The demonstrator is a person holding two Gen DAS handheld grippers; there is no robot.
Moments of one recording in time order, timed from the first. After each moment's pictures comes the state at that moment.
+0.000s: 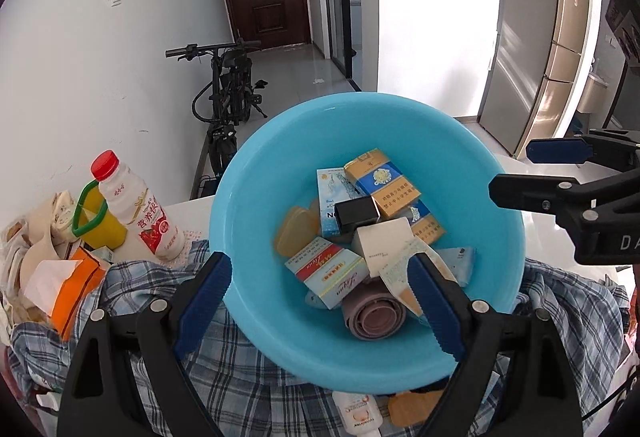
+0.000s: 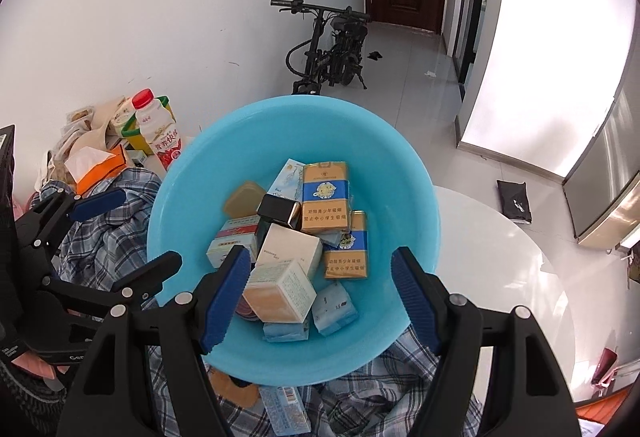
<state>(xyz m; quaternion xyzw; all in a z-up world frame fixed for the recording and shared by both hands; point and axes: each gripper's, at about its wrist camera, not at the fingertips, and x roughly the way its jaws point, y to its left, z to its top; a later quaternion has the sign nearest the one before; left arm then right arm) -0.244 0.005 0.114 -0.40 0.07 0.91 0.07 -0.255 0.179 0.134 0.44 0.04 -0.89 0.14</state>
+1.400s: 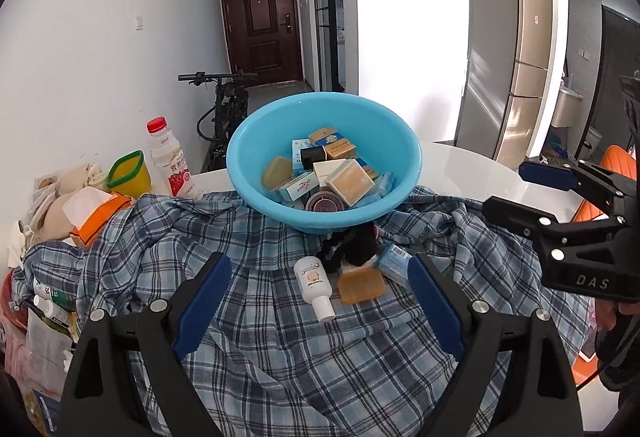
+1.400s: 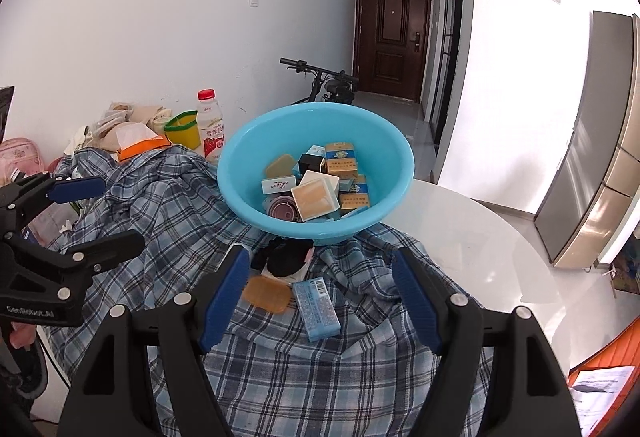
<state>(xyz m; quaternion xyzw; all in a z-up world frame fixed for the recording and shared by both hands) -0.024 -0.002 0.126 -0.33 0.05 0.94 0.09 -0.025 0.178 0.113 0.30 0.05 -0.95 0.12</state>
